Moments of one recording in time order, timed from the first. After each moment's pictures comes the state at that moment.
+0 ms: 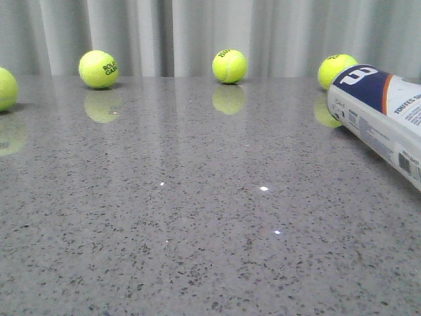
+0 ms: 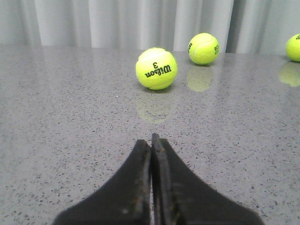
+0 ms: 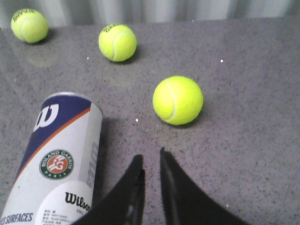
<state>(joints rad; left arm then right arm) -0.01 0.00 0.00 0.03 0.17 -0.06 -0.01 0.70 -0.59 -0.03 0.36 0.10</state>
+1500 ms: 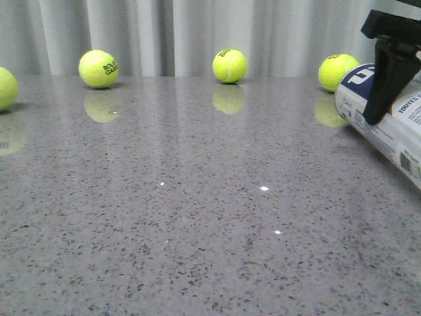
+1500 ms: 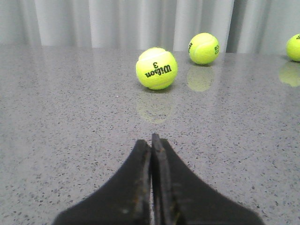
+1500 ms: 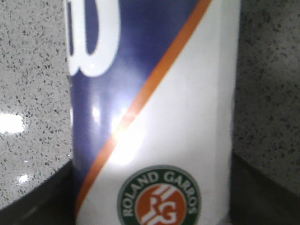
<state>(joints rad) -0.01 0.00 0.00 0.03 0.17 -0.06 0.12 1.46 -1.08 0.26 0.92 0.10</state>
